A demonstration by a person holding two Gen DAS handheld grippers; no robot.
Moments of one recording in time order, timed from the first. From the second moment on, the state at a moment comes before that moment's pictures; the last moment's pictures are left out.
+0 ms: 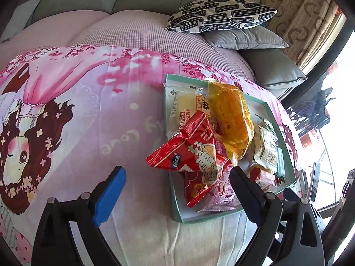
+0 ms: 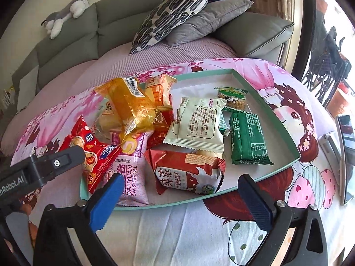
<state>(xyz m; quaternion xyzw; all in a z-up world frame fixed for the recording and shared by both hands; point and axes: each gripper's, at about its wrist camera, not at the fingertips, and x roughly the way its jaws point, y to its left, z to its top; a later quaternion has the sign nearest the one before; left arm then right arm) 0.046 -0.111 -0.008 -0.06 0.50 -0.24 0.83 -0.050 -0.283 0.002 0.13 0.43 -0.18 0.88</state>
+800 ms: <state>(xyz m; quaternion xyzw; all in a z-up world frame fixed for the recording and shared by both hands) 0.011 -0.059 -0.015 0.10 0.45 -0.04 0.89 -0.049 -0.249 0.007 0.08 0.43 -0.15 0.88</state>
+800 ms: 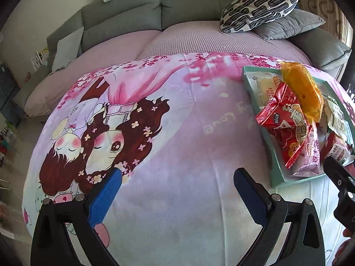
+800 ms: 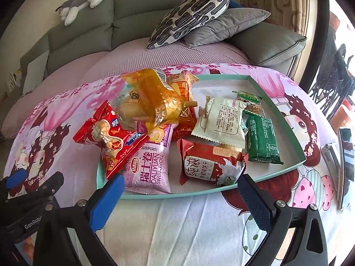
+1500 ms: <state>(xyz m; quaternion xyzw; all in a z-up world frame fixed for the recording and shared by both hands) 0.013 -0.056 -0.018 0.11 0.44 -0.03 0.89 -0.044 -0.245 0.002 0.08 0.44 -0.15 0.88</state>
